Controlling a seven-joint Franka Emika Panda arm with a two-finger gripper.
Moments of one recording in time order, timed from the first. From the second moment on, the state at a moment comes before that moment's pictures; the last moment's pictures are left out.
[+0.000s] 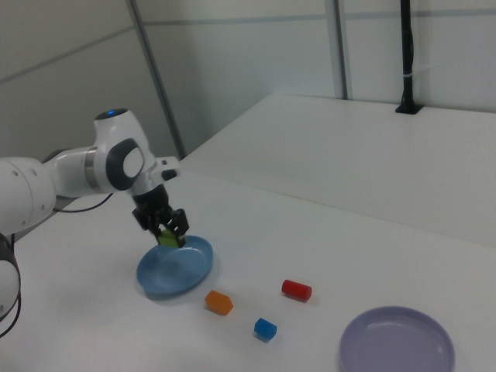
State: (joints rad) arm 0.36 0.47 0.08 -1.54 -0.13 2.01 0.29
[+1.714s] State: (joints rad) arm 0.15 0.36 0.05 -1.82 -0.15 2.09 0.02
